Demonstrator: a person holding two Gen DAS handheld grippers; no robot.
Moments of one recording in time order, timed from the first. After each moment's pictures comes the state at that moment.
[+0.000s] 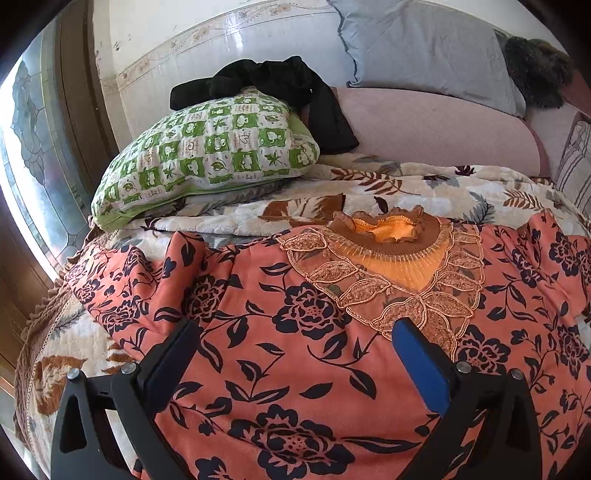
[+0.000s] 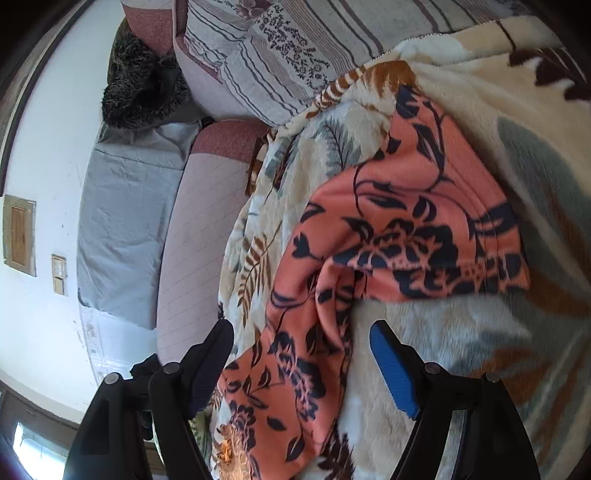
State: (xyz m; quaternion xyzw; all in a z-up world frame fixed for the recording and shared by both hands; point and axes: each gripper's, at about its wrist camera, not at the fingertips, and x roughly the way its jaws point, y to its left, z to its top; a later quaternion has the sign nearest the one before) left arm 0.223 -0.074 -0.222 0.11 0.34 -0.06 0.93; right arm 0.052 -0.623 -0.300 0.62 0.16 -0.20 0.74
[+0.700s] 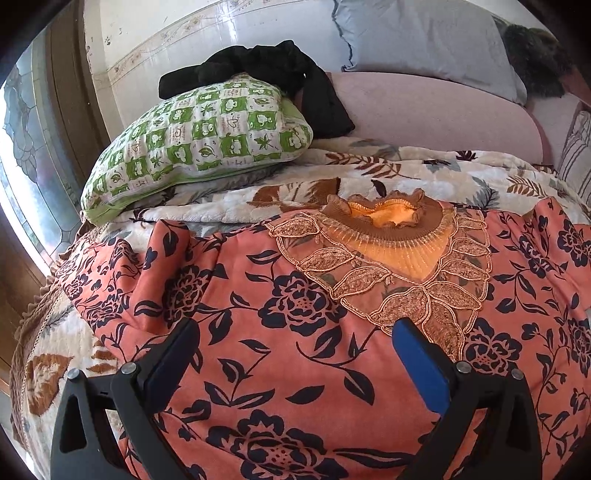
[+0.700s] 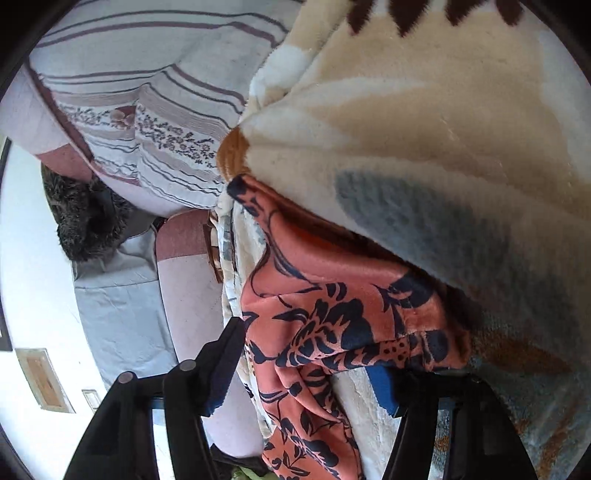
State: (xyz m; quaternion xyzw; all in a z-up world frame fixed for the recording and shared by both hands) left arm 0.237 -0.081 -0.236 0.11 0.36 -0.06 0.92; right arm 0.022 -0.667 -0.347 0.75 0.05 -0.26 0.61
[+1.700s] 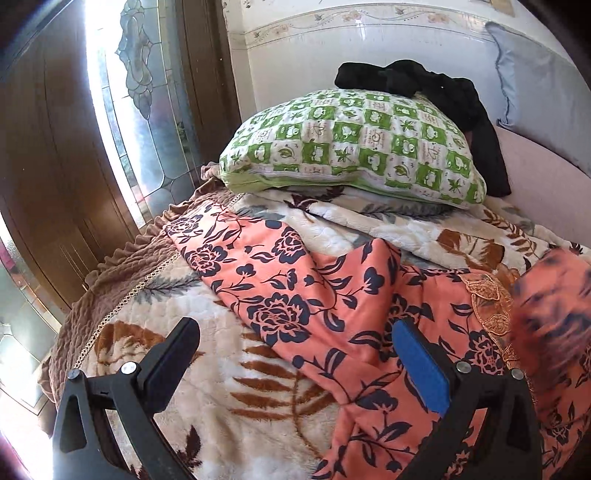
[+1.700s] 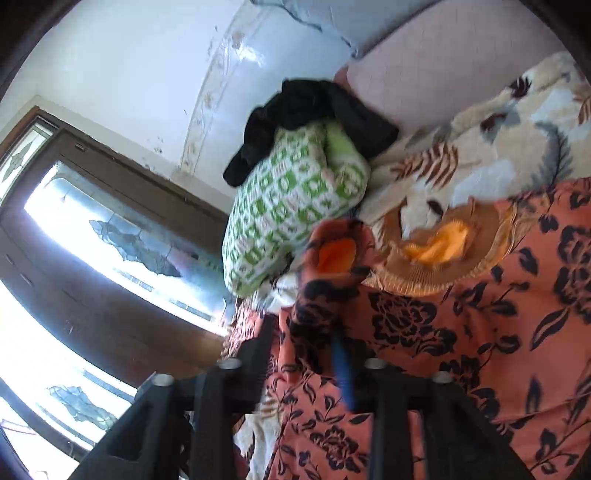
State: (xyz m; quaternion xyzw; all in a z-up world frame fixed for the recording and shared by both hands) left arm 0.261 0.081 -0.193 0.00 0.35 0.14 0.93; right arm 0.217 -0.242 -0.202 0.41 0.34 0.22 0.82
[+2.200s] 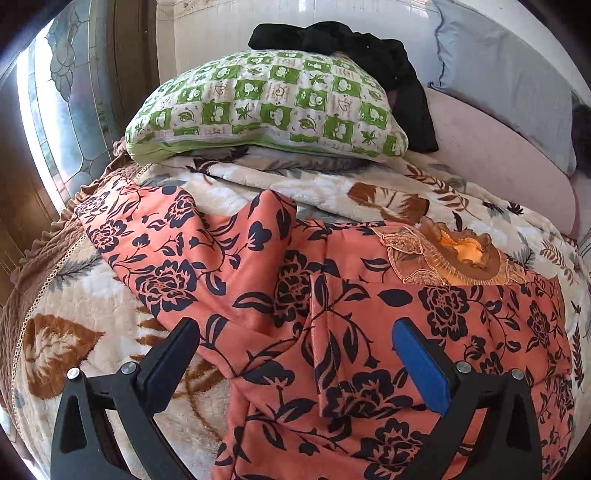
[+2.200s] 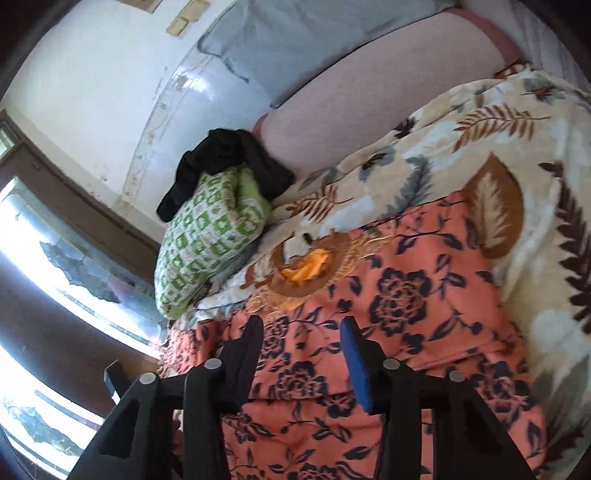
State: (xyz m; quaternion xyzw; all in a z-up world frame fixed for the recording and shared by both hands) left arm 0.275 0.031 -0.218 -0.02 0.42 -0.01 0.91; right arm 0.140 -0.348 -0.198 0.38 0.33 0.03 0.86
